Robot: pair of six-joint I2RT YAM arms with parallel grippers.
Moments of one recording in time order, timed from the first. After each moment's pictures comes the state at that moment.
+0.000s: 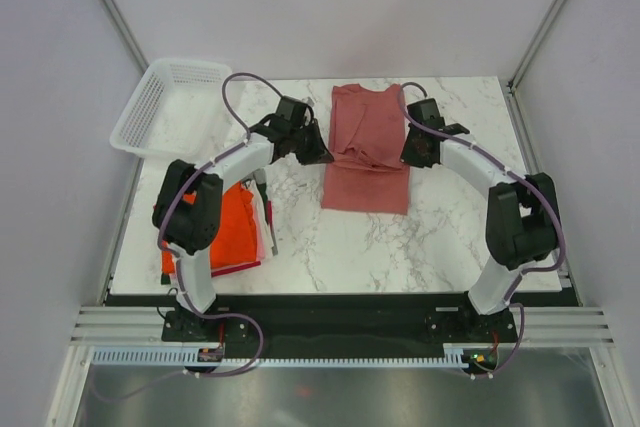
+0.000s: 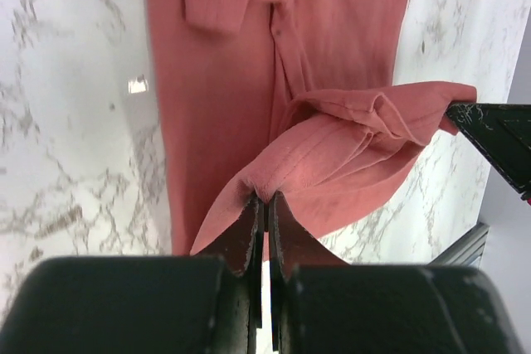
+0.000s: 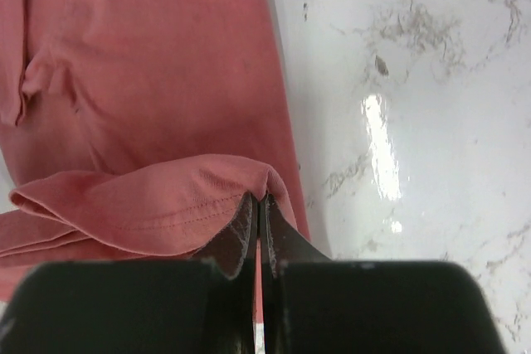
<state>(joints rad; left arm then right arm) -0.49 1.90 1.41 -0.31 0.27 -0.69 0.30 1.72 1.26 -0.51 0.19 0.59</state>
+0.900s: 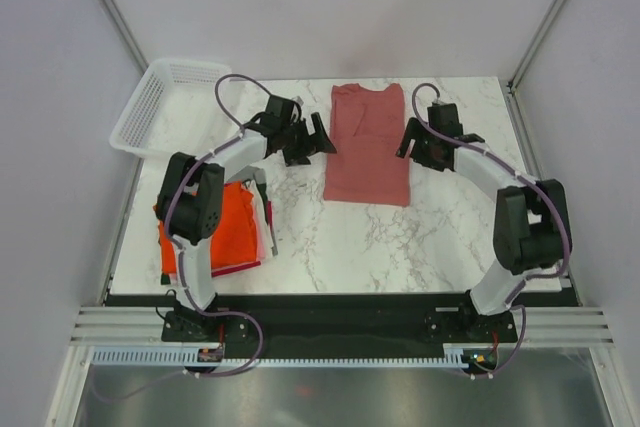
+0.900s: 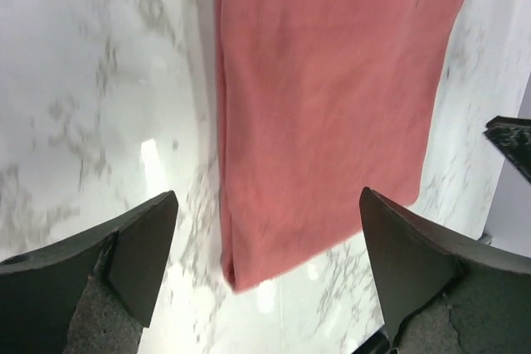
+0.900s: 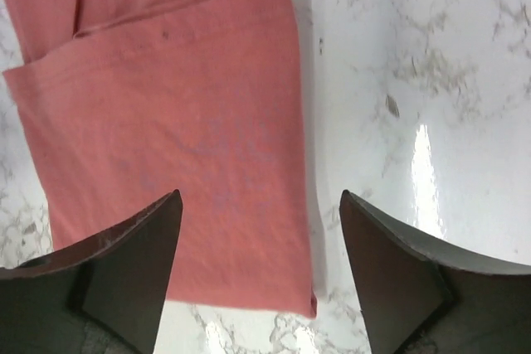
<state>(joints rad) -0.39 2.04 1.51 -0.27 0.34 -0.65 0.18 1.76 1.22 -0.32 0.00 0.51</state>
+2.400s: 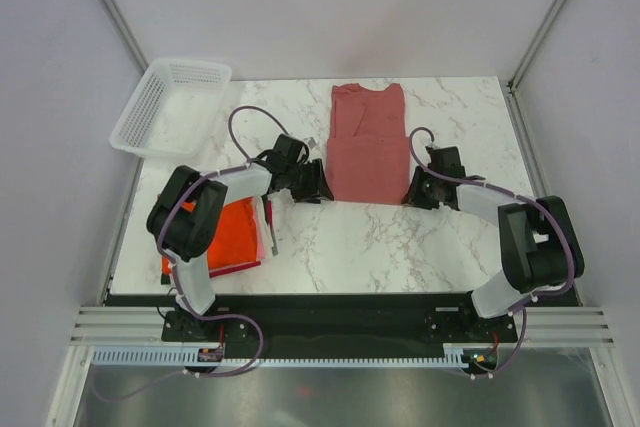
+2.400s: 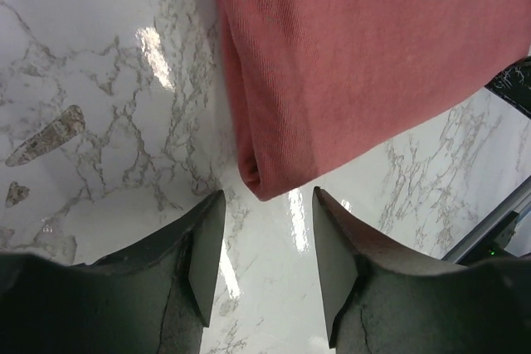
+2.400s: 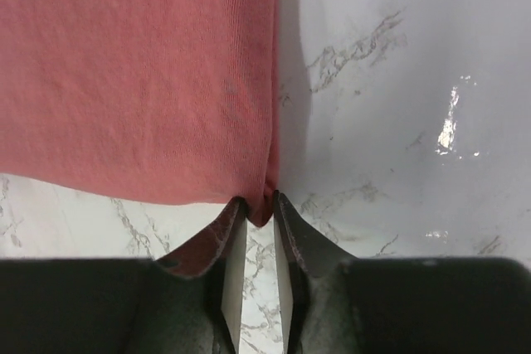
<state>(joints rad) -0.51 1.87 1.08 -0.13 0.37 -0.57 0.18 1.58 0.76 -0.14 -0.19 0.46</state>
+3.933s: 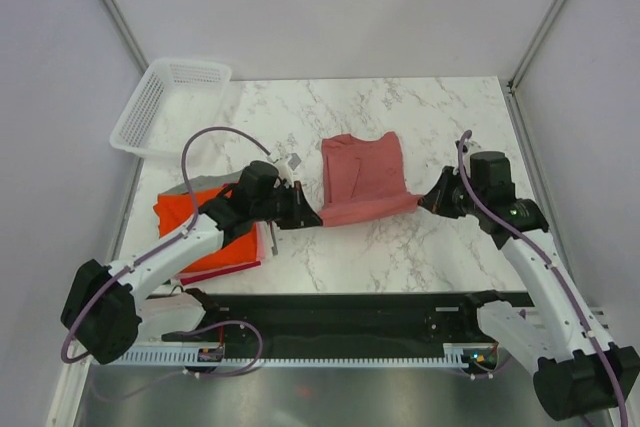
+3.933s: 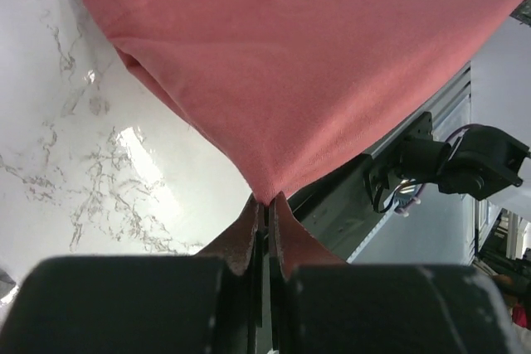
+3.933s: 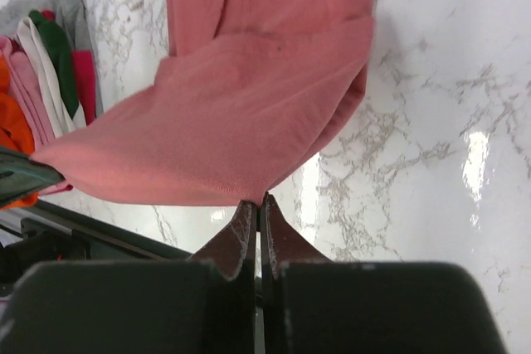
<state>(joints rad) -0.64 1.16 0.72 -0.22 0.35 -0.69 0.19 0.88 0.81 -0.67 -0.28 0.46</state>
